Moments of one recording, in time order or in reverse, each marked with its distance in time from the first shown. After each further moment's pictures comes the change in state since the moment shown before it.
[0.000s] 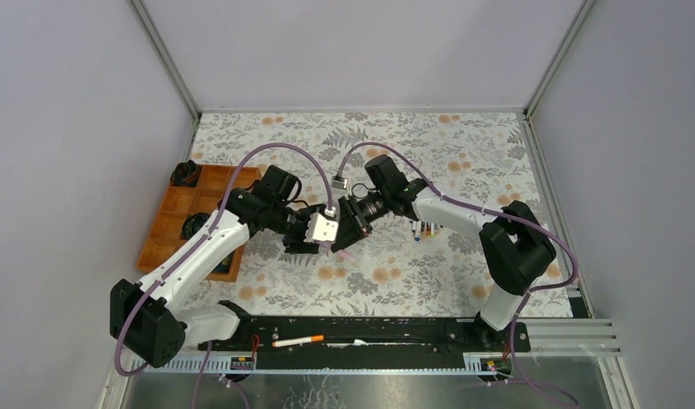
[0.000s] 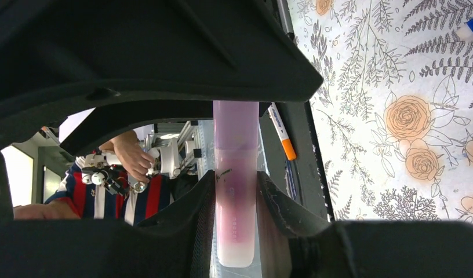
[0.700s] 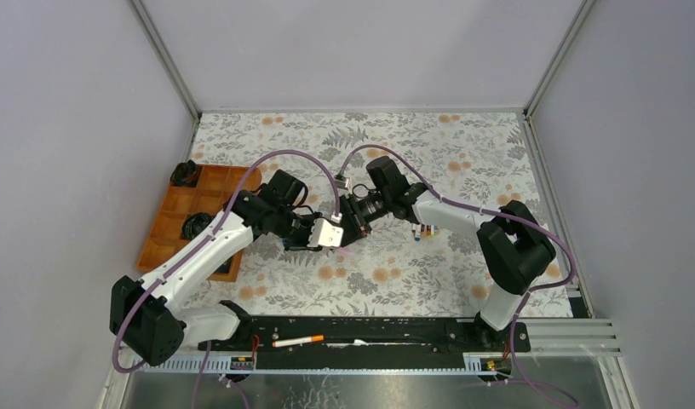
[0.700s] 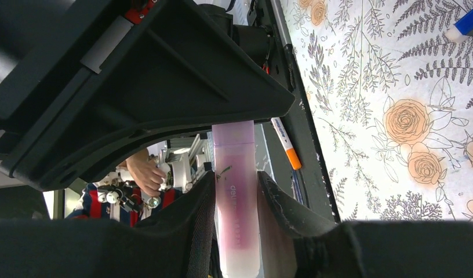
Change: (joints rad) left arm -0.060 0.007 -0.006 -0.020 -0.091 -0.039; right arm -0.003 0.008 -0.041 0.126 0.019 0.144
